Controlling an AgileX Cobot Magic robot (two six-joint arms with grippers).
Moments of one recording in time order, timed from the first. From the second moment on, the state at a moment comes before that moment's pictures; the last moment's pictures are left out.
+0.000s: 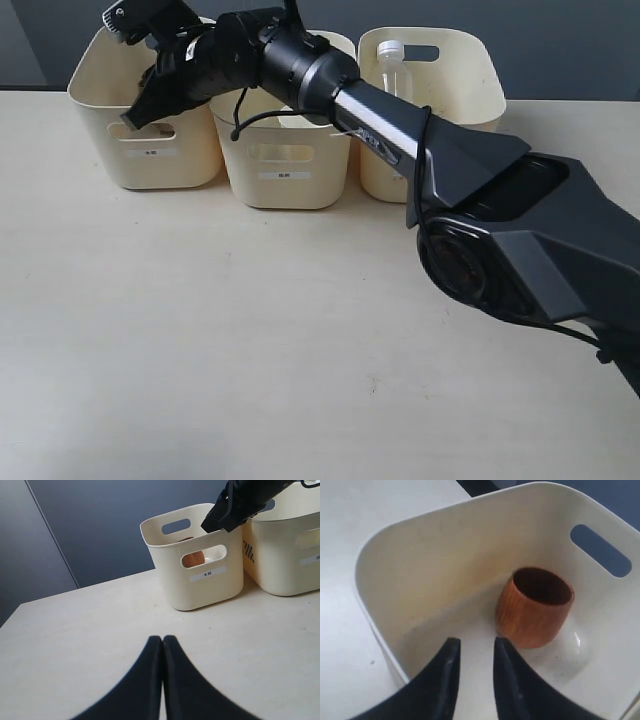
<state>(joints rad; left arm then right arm) -0.08 0.00 0.00 0.10 0.23 0.12 0.71 2.64 -2.56 0.21 0.57 -0.45</state>
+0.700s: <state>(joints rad) -0.08 0.00 0.00 0.10 0.23 0.12 0.76 2.47 -2.56 0.16 0.82 -0.45</state>
